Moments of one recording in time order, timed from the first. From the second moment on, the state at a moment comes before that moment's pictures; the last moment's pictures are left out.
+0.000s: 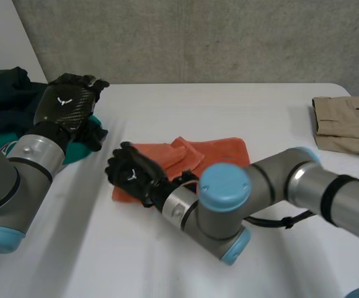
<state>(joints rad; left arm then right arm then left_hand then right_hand) 4.39 -1.74 -1.72 3.49 -1.49 3.42 2.39 -0.65 1.11 -0.44 1.15 2.31 0.19 0.21 0.22 0.20 0.05 0.48 0.51 0.54 0.54 0.33</state>
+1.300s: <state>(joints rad) 4.25 -2.32 -1.24 3.52 -1.71 3.69 2.09 -0.96 1.58 -0.30 1.49 2.57 0.19 0.21 0.22 0.20 0.05 0.90 0.92 0.91 0.91 0.72</state>
